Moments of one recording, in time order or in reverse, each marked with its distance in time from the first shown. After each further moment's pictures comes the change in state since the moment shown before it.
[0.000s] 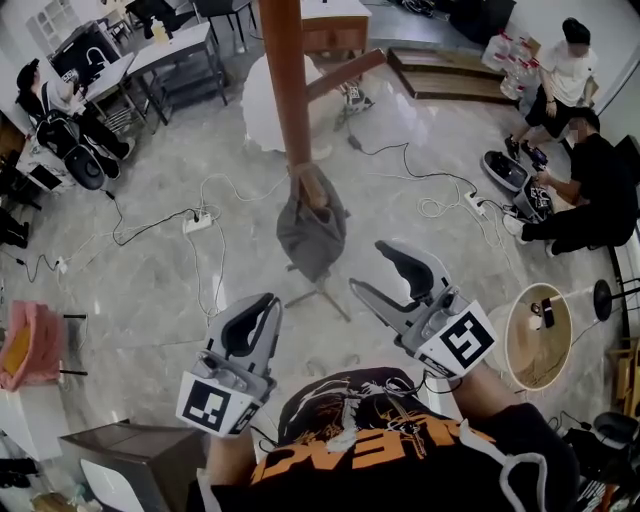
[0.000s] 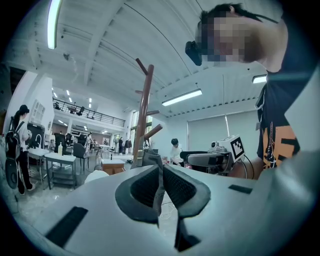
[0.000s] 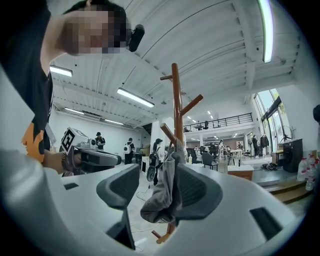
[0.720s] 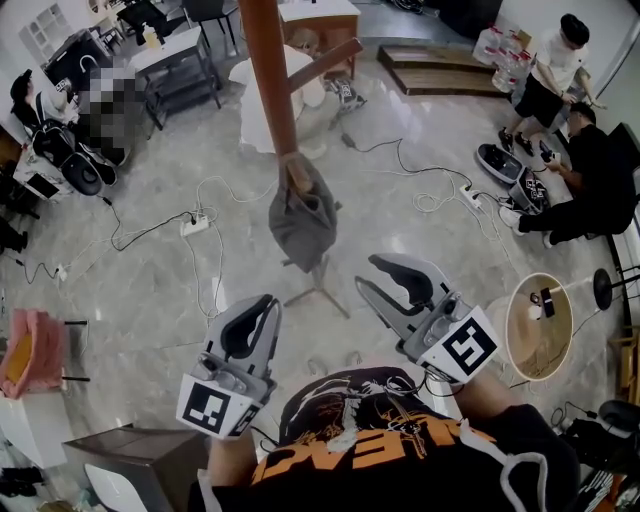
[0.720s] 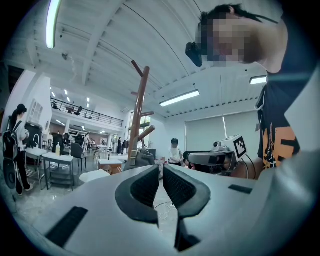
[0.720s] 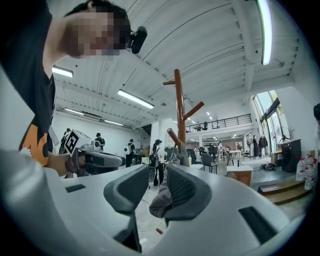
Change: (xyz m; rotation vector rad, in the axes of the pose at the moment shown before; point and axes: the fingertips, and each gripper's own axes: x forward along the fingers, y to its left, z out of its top) left arm -0.011 -0.022 0.001 0.003 -0.002 -0.024; right arm -0.025 0.021 0.015 0.025 -0.041 -0.026
